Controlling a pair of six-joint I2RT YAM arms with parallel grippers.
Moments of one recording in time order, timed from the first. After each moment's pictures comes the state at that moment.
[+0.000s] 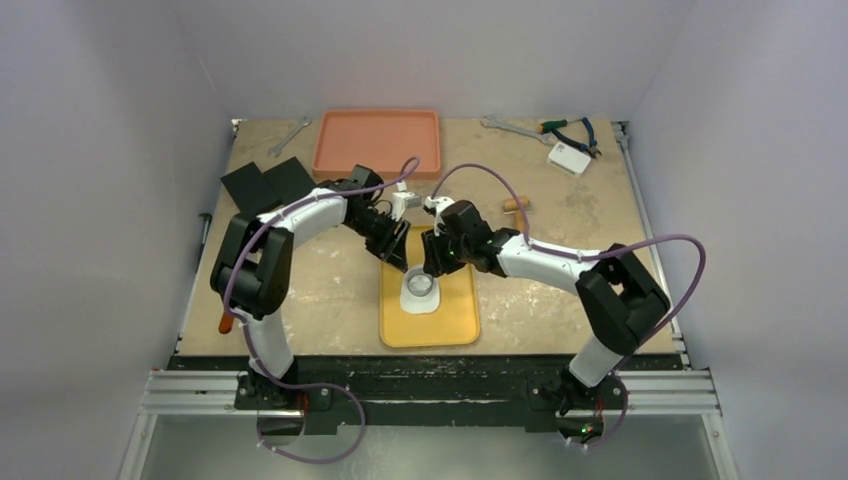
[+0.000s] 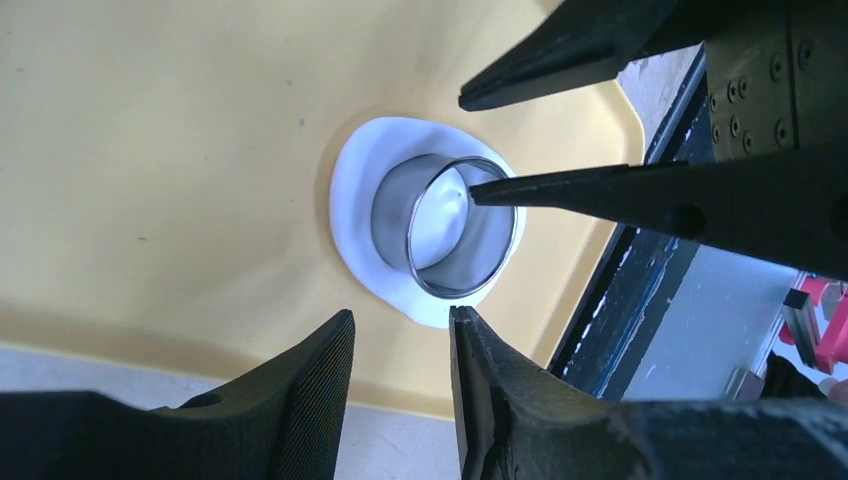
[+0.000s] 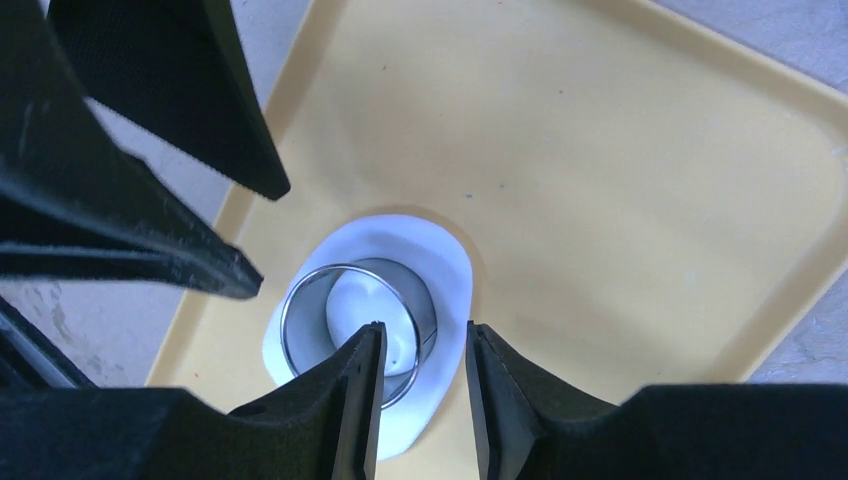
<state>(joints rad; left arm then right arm) -0.41 1.85 1.26 -0.71 0.74 0.24 0.74 1.65 0.97 -0.14 -0.12 0.32</state>
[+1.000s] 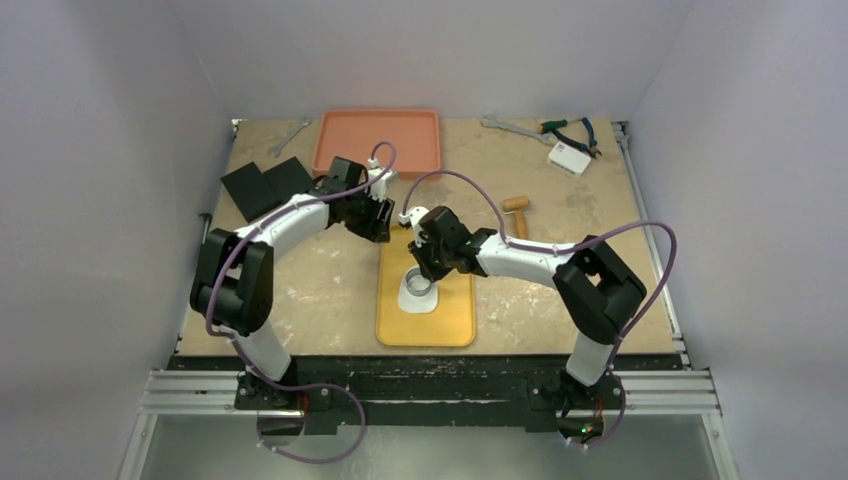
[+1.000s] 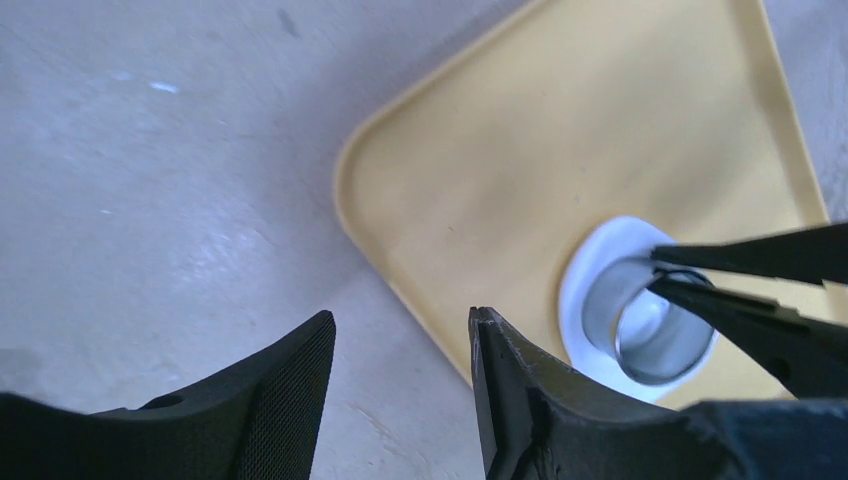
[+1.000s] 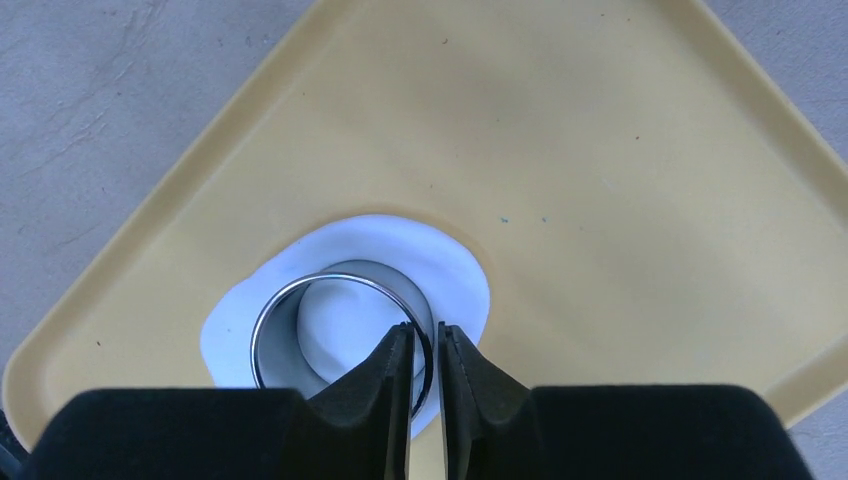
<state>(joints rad) -0.35 1.72 1.16 -0.47 0.36 0.09 0.82 1.77 1.07 -0.21 -0.04 0.10</state>
